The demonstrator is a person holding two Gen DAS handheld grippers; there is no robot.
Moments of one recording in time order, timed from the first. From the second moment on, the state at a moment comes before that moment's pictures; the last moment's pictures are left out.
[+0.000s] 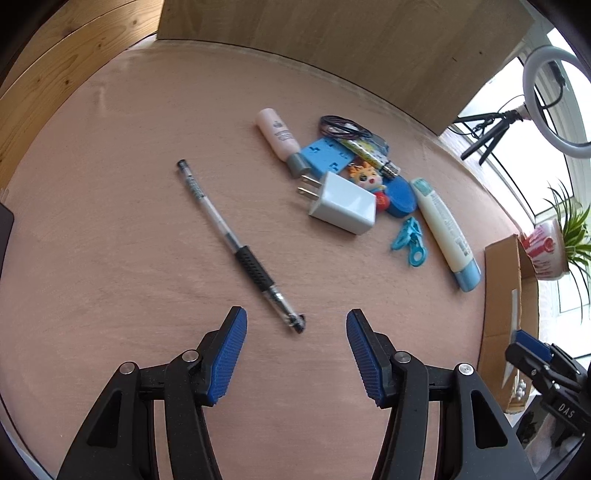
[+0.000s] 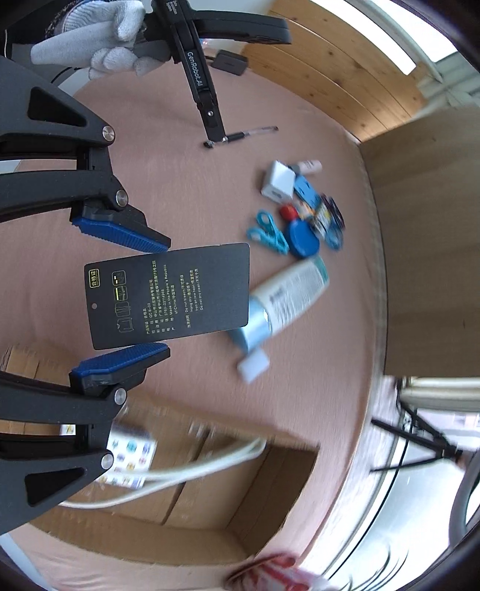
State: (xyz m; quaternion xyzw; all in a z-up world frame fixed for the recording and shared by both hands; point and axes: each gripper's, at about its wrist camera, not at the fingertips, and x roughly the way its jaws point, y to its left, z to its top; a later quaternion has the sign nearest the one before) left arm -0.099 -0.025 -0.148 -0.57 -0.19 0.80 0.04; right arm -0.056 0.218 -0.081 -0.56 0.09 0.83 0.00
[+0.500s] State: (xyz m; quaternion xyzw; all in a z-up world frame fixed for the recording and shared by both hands) left arm -0.105 -0.009 -0.149 -0.57 -0.17 0.80 0.04; right arm -0.013 0.325 -0.070 -0.52 0.14 0.83 0.14
